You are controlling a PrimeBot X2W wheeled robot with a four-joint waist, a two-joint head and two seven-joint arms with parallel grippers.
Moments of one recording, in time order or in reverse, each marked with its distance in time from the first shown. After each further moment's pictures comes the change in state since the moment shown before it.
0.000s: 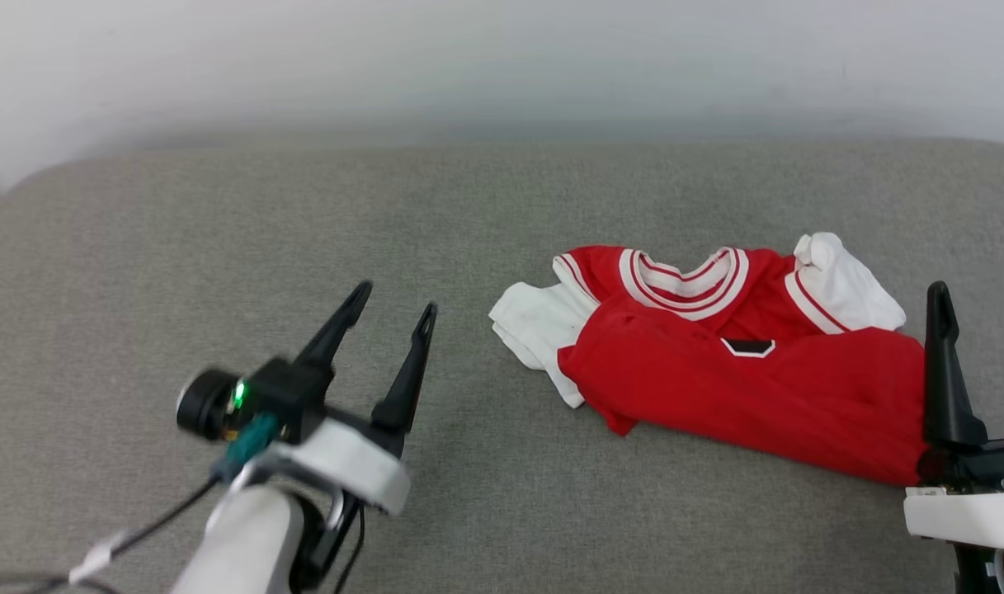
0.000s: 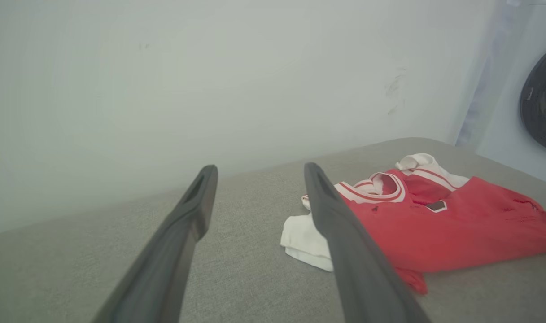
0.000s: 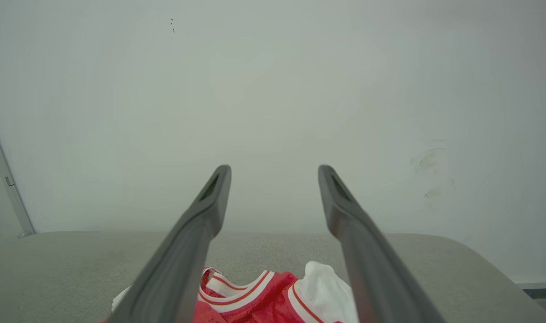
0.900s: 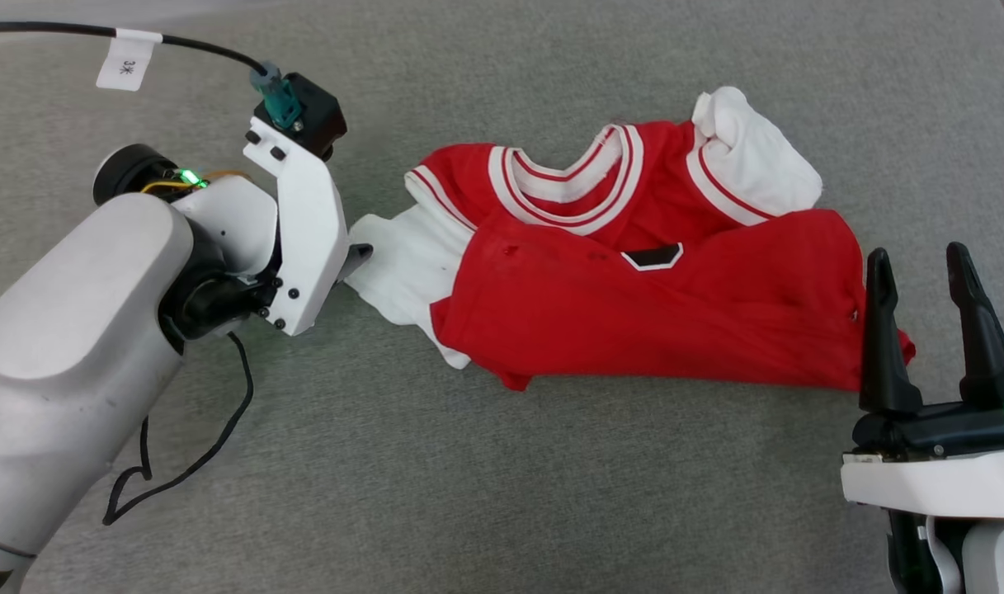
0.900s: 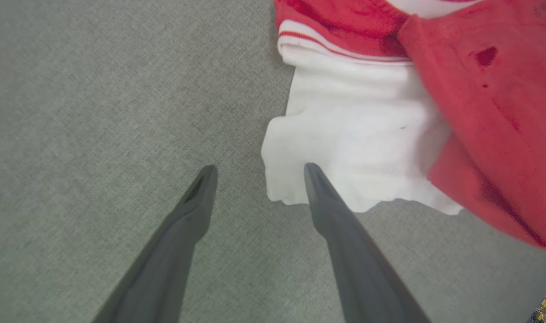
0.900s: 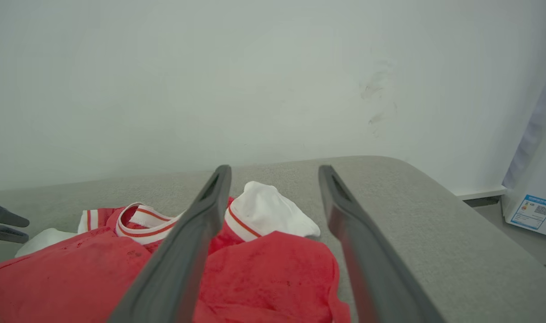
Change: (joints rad) left arm -0.798 0.428 -0.600 0.202 -0.654 -0.002 1.008; right arm -0.090 0.086 0.055 0.065 -0.055 0.000 -0.048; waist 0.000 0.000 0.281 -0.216
